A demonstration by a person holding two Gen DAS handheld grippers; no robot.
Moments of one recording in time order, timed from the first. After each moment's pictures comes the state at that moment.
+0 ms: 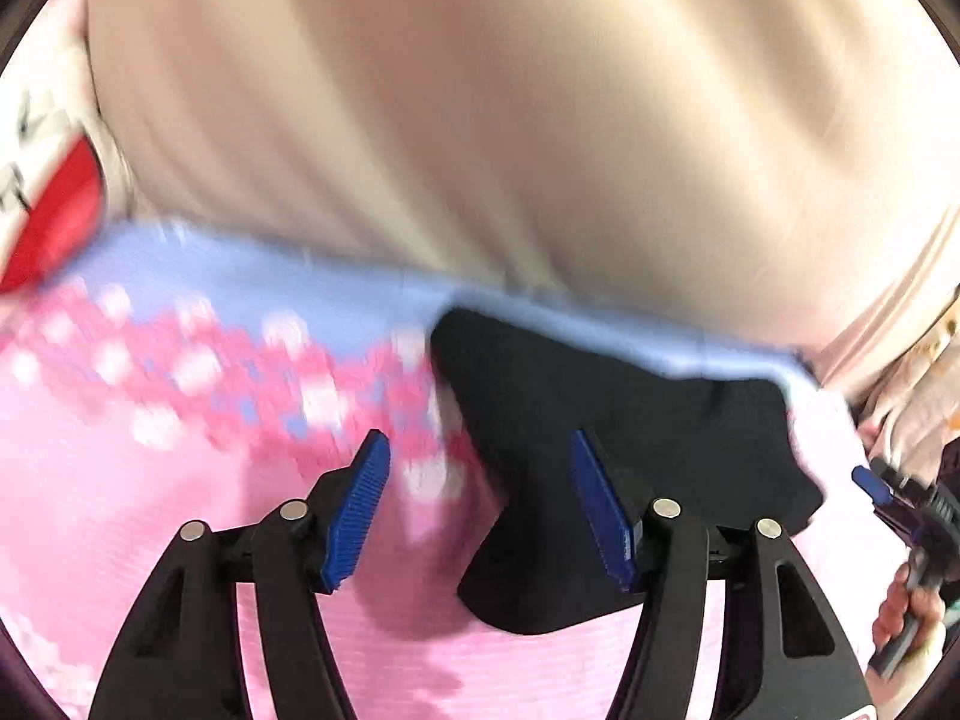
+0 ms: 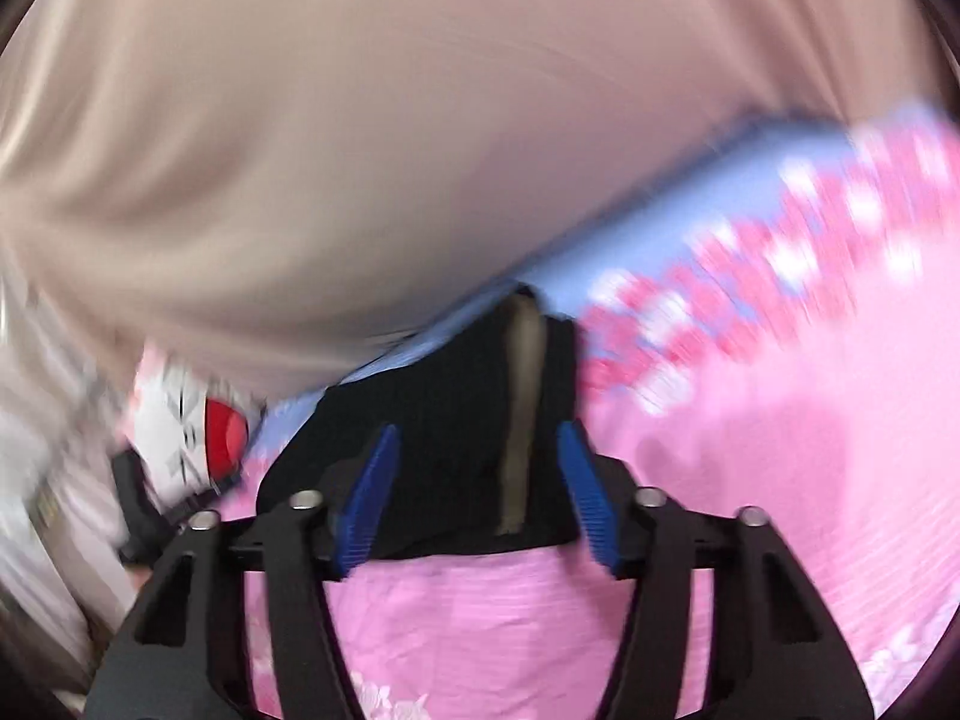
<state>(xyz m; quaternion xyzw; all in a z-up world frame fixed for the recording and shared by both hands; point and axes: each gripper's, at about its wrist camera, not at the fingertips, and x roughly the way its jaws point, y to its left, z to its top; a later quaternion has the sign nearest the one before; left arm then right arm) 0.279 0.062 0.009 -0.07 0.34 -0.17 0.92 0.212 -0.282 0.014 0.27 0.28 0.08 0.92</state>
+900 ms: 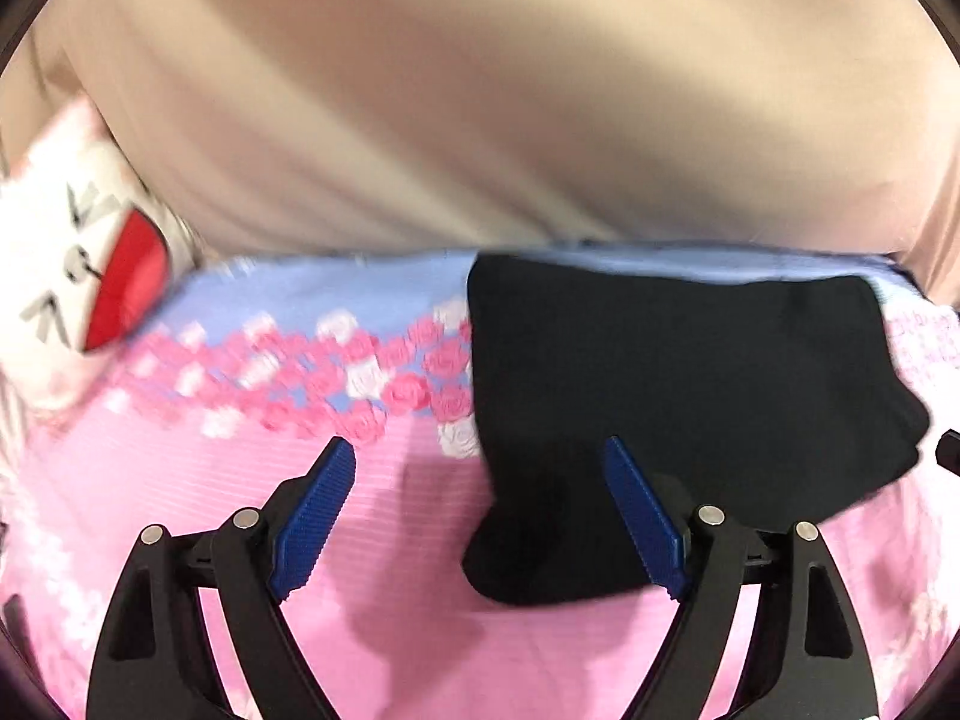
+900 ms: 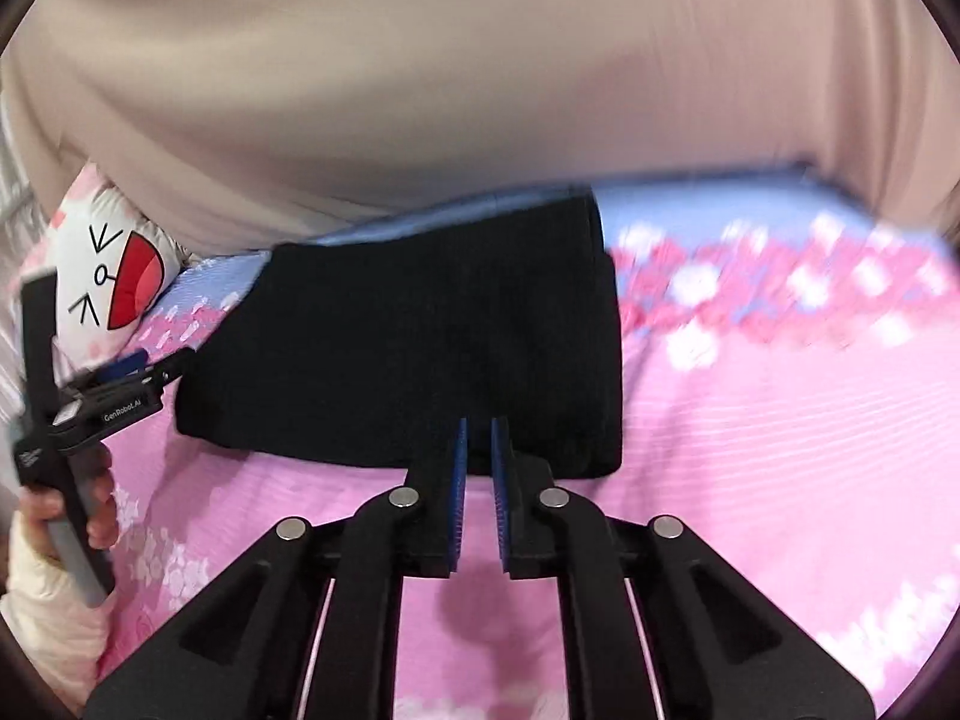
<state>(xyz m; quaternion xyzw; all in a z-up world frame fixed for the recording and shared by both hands) 0.237 0.000 -0.019 0.08 0.34 -0.04 0.94 0.210 -0.221 -0.004 0.15 0.35 0.00 0.92</state>
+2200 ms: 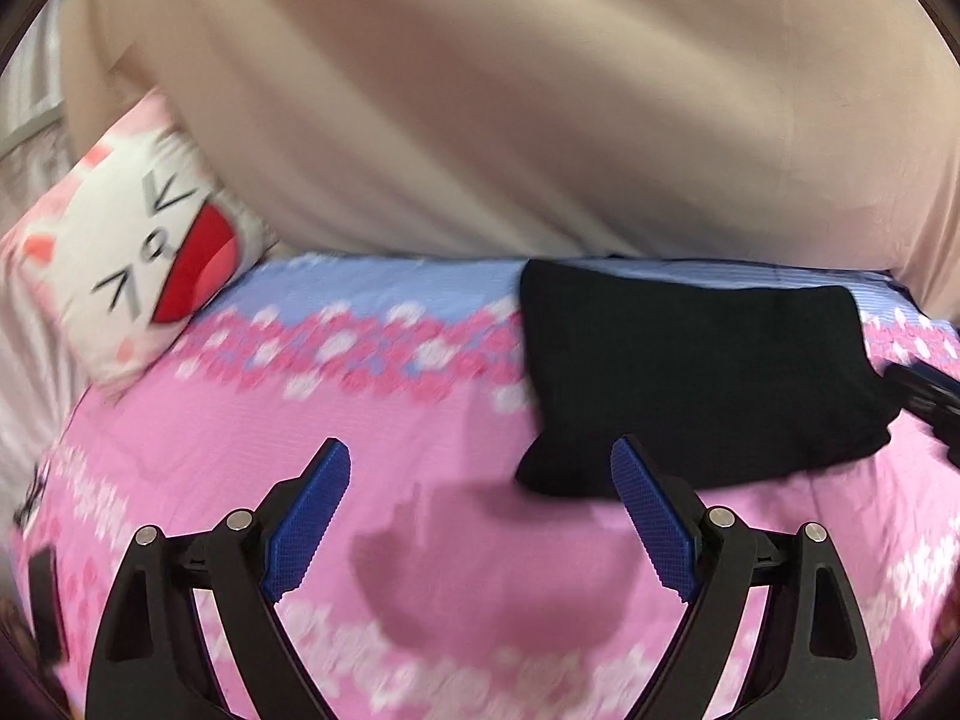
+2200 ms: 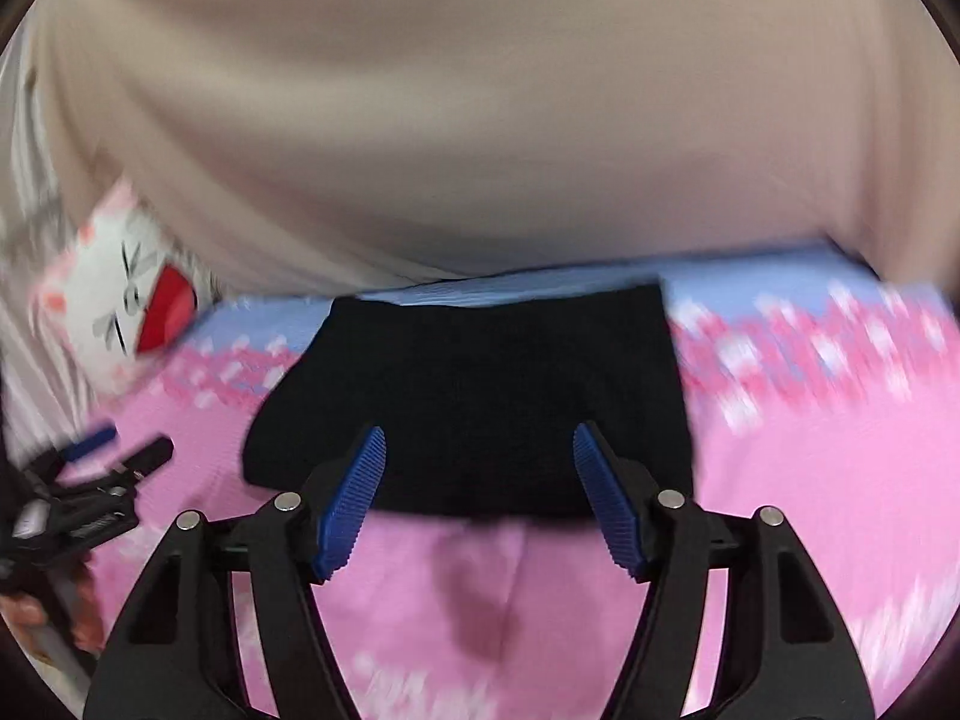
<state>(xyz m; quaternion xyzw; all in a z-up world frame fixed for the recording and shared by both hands) 0.200 0.010 0.009 0.07 0.34 -0.01 0.94 0.282 -0.186 0.030 0.13 0.32 0.03 0.94</state>
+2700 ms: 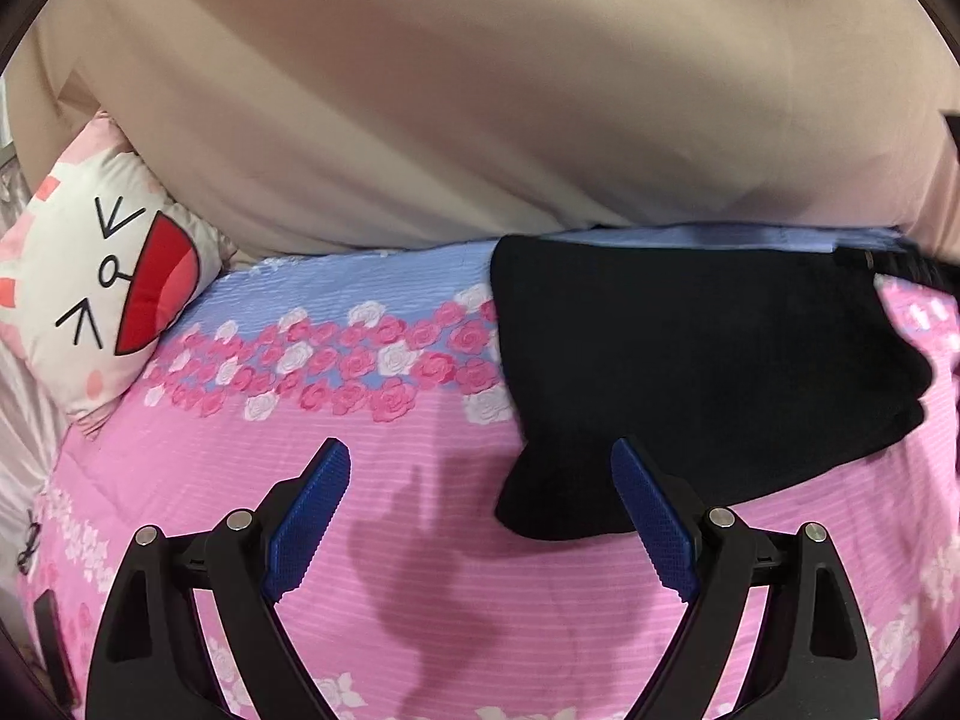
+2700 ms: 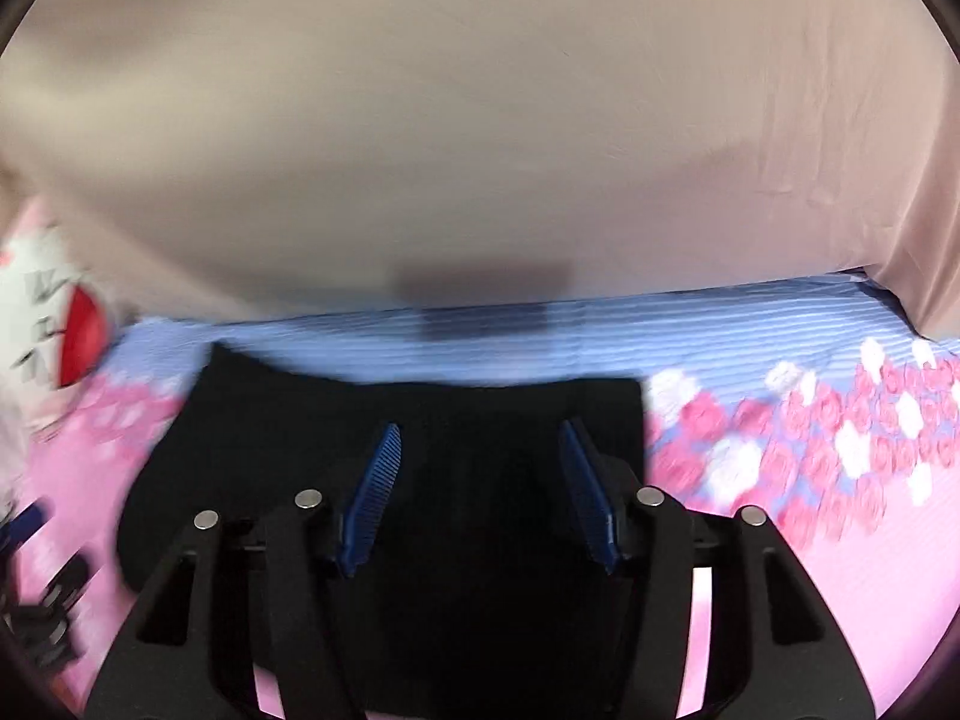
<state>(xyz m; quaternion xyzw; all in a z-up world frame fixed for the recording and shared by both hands) 0.230 -0.002 -0.017 0.10 0.36 -0.03 0.93 0.338 -0.236 0.002 0.13 0.35 -0.01 0.93</state>
